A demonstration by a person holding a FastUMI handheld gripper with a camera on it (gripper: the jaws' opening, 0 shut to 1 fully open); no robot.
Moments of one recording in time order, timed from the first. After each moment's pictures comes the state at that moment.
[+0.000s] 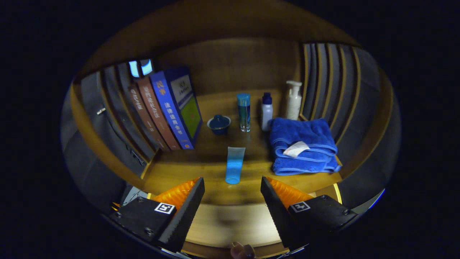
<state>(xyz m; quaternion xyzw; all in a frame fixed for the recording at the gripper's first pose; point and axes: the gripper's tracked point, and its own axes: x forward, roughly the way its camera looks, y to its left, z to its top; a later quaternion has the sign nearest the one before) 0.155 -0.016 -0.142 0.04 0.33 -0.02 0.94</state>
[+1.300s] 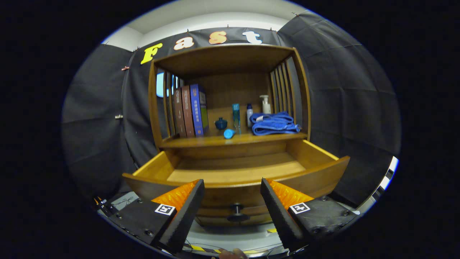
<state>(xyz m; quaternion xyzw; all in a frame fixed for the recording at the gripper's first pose) -0.072 -0.016 -0.250 0.02 0.16 -0.04 0.99</state>
